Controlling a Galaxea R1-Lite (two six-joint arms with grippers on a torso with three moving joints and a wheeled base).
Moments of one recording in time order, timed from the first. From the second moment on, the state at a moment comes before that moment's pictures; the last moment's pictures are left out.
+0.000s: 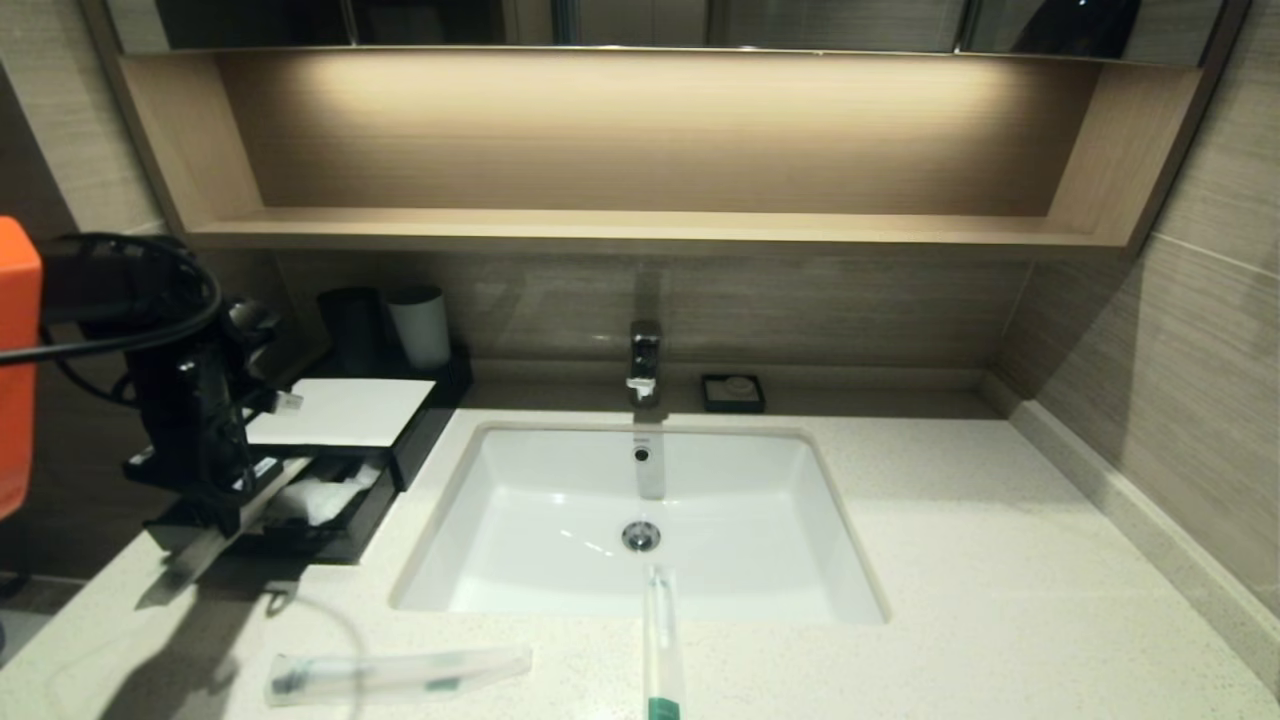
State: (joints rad) left arm 0.15 2.21 -1.93 1.23 0.18 0.26; right arm 0.00 0.00 0.00 0.00 0.00 0.00
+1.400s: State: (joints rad) left arm 0.13 2.24 -1.93 1.09 0.18 0.22; right arm 0.00 0.00 0.00 0.00 0.00 0.00
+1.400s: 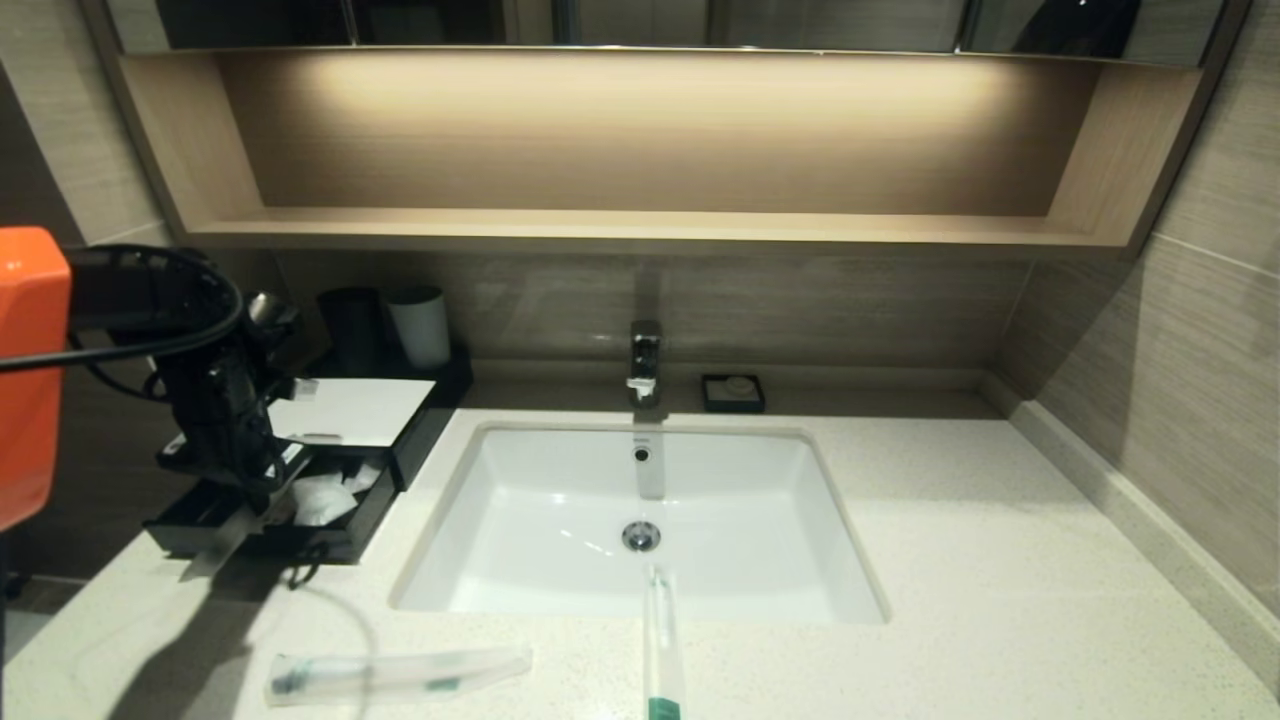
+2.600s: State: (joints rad) left arm 0.13 2.25 -1.93 0.95 0.19 0.20; right arm 0.00 0.00 0.00 0.00 0.00 0.00
